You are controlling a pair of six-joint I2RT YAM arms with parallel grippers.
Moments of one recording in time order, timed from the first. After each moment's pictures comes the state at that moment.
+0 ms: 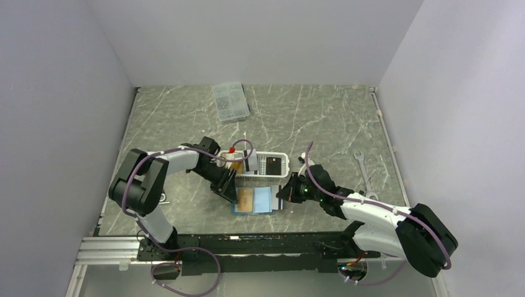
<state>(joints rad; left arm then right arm) -0.40 1.69 0.84 -0.62 0.91 0.14 0.71 1.10 0.31 0.17 -0.22 0.82</state>
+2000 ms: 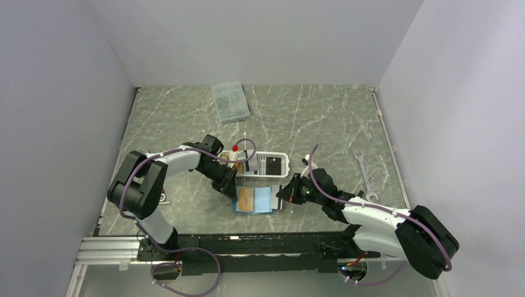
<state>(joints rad) -0.43 1.66 0.86 -0.61 0.85 0.14 0.71 1.07 0.23 0.30 -0.21 0.88</state>
